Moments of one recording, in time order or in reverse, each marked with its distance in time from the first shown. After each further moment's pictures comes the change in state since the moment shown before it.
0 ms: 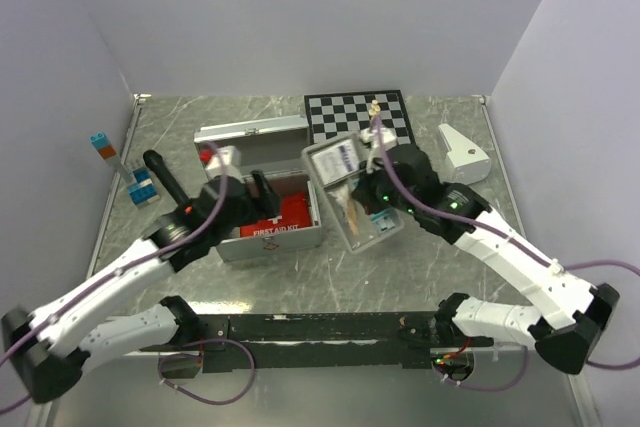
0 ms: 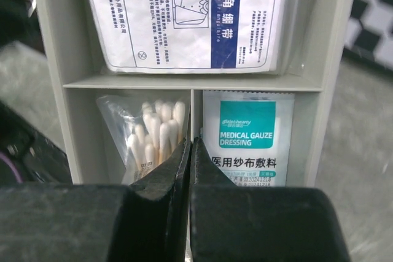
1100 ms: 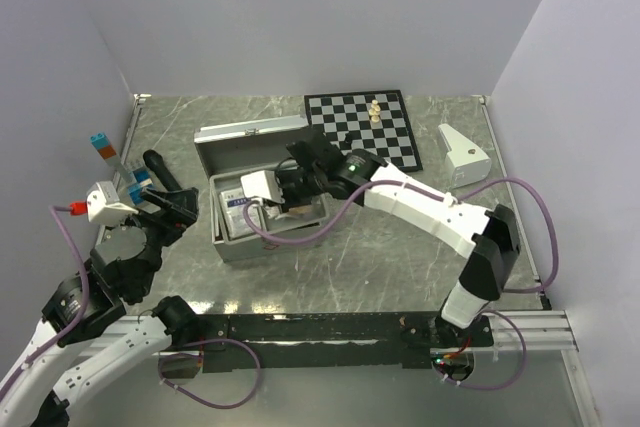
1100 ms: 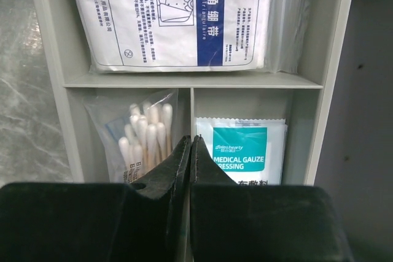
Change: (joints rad) left arm 0.001 -0.579 0.044 -0.299 -0.435 -0.192; right arm 0.209 0.563 0.410 0.005 -0.434 -1.179
